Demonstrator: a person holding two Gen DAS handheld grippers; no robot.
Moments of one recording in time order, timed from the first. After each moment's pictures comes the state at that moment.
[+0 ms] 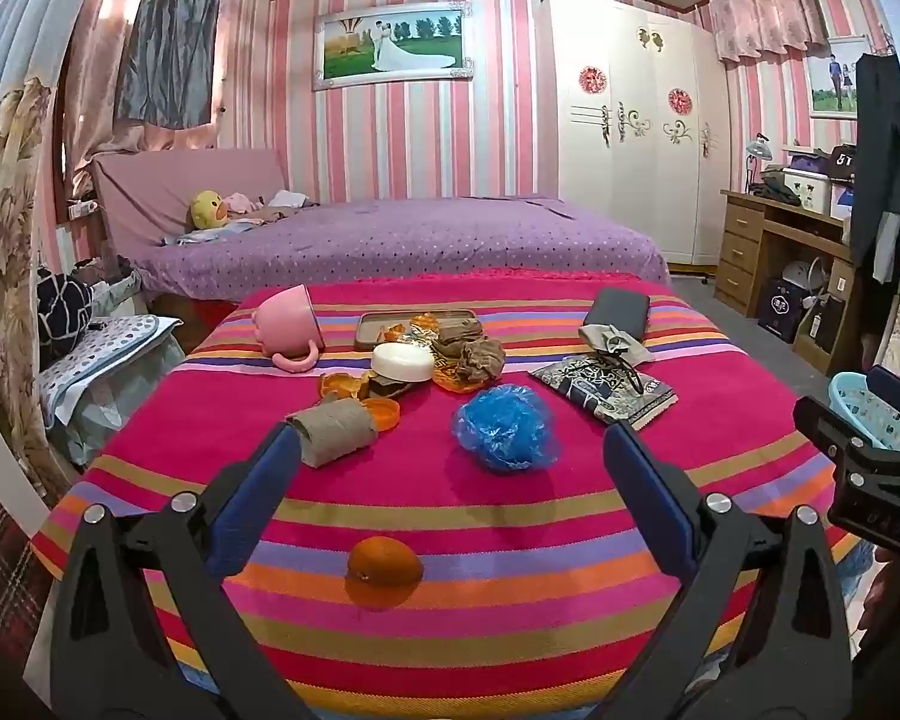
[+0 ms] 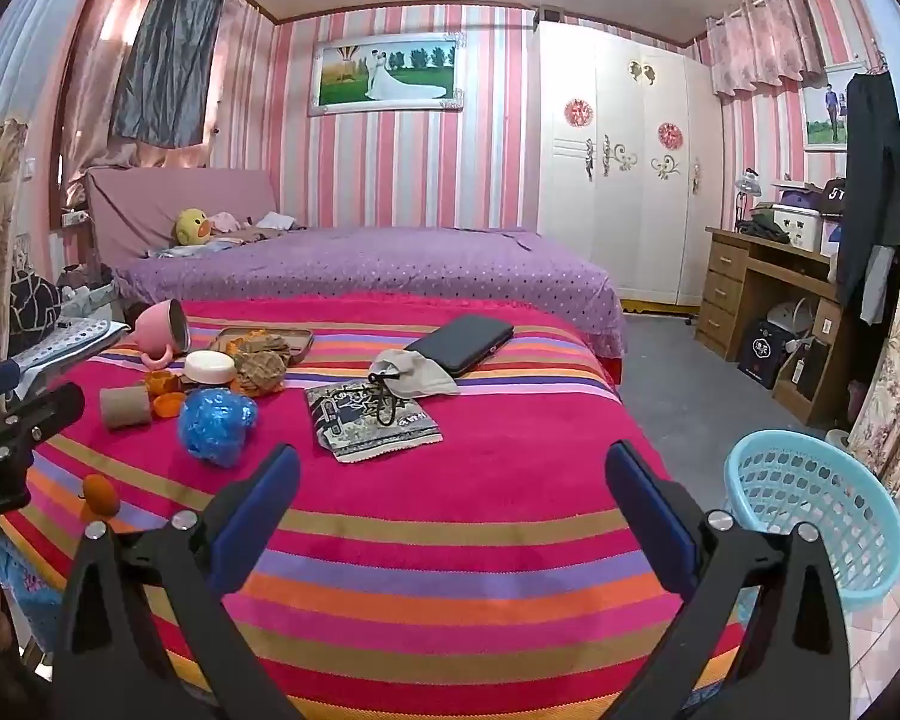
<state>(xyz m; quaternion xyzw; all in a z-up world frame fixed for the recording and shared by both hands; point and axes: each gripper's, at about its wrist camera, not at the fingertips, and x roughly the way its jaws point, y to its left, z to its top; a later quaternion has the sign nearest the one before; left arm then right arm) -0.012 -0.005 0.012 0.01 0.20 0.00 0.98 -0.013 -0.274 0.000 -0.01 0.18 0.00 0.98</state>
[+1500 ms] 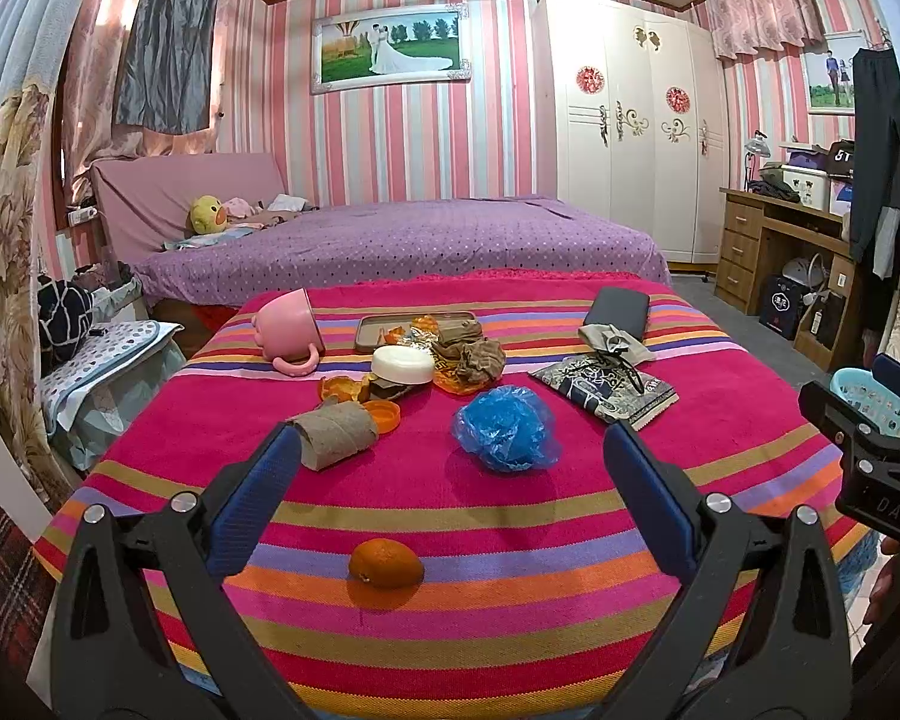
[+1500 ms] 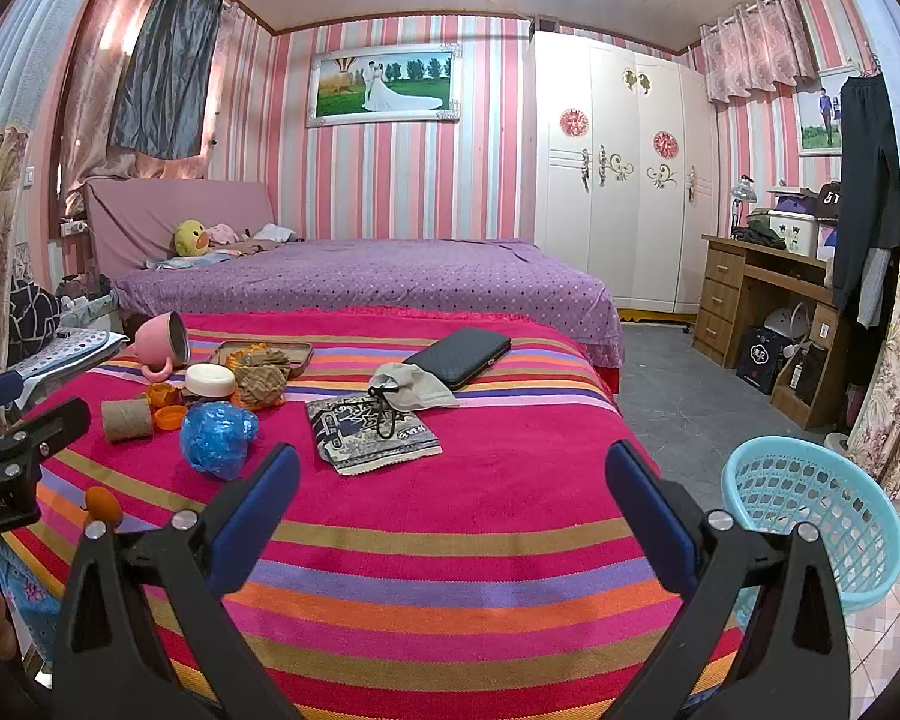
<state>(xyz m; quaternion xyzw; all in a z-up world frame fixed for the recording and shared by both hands) -0.006 -0.010 0.006 0.02 0.20 0.00 0.98 -0.019 -0.278 0.009 -0.01 0.16 0.00 0.99</state>
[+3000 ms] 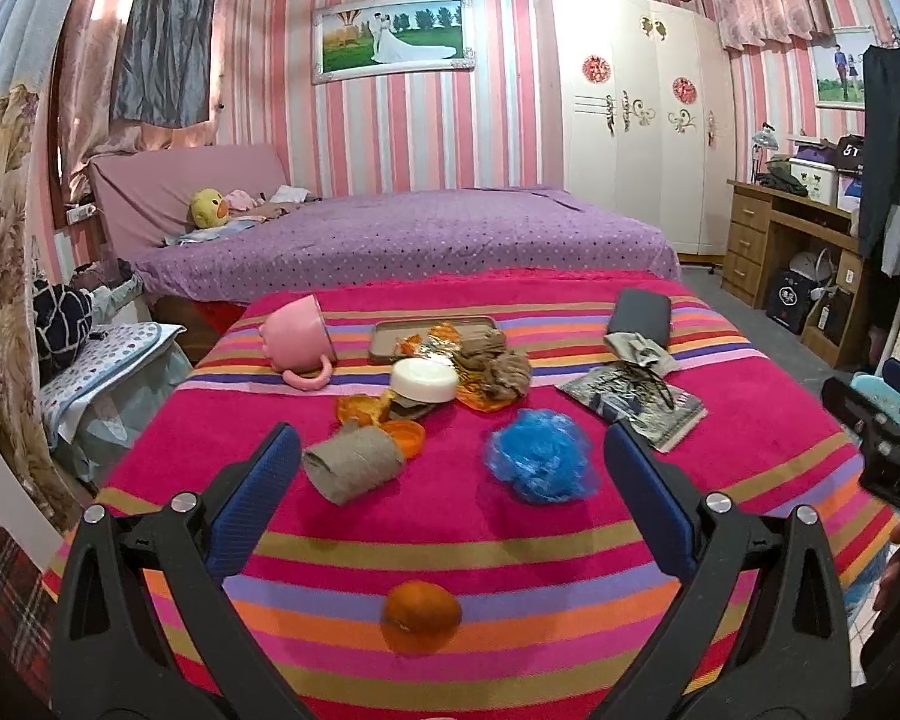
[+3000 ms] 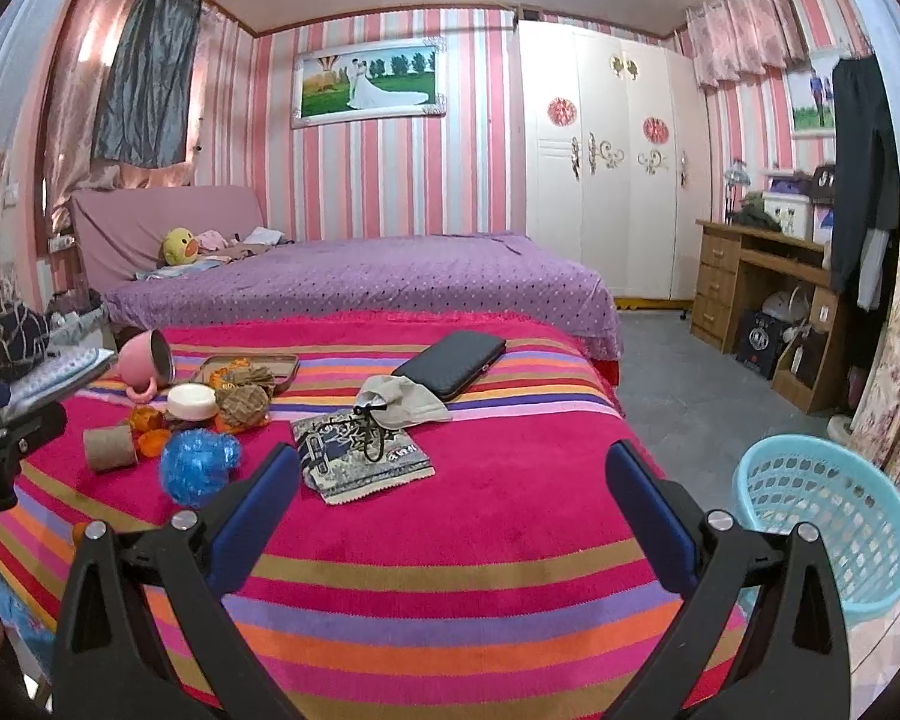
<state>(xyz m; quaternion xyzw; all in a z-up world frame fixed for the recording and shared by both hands) 0.031 0.017 0.018 0.02 0.22 0.01 0.98 0.014 -0.289 0.015 0.02 0.18 -0.01 0.98</state>
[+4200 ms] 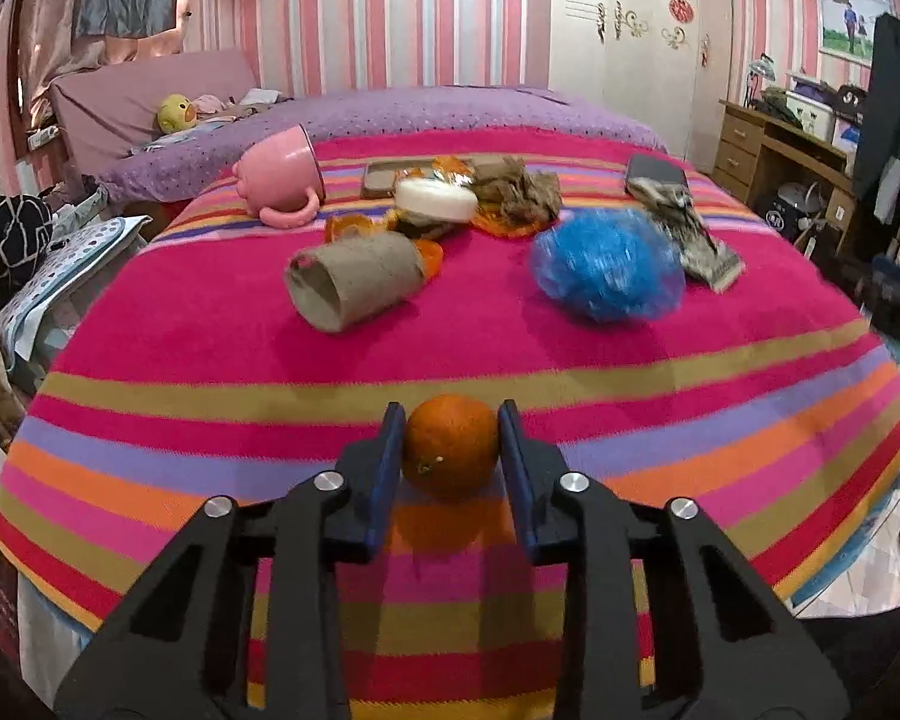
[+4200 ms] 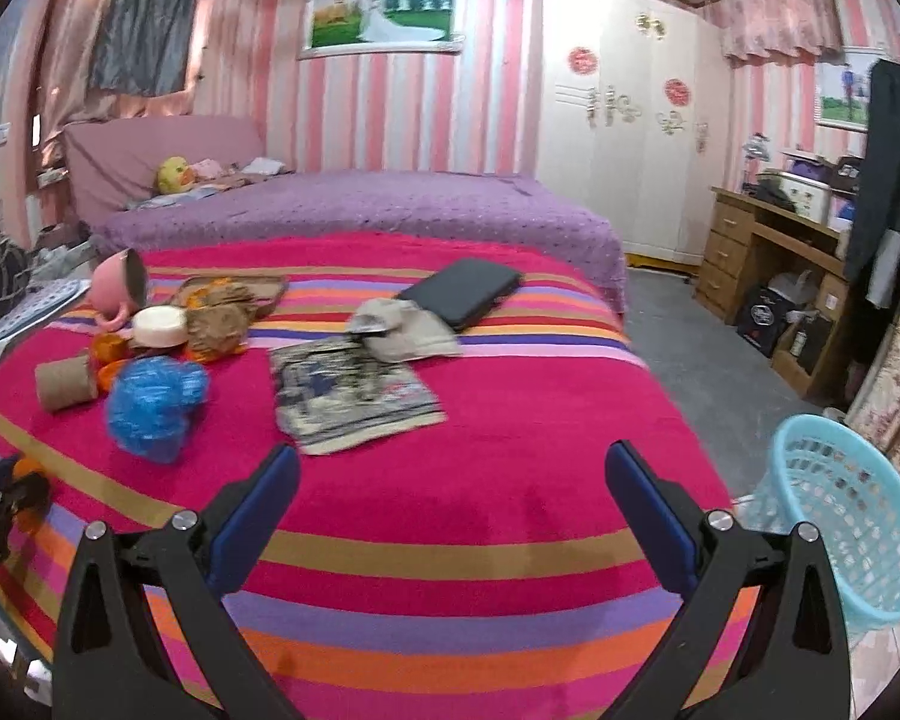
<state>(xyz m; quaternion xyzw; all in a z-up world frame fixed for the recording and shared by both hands) 0.043 0.051 -0.065 0.01 0.33 -0.02 0.94 0.058 -0.256 -0.027 -0.02 0.25 0.00 0.97</state>
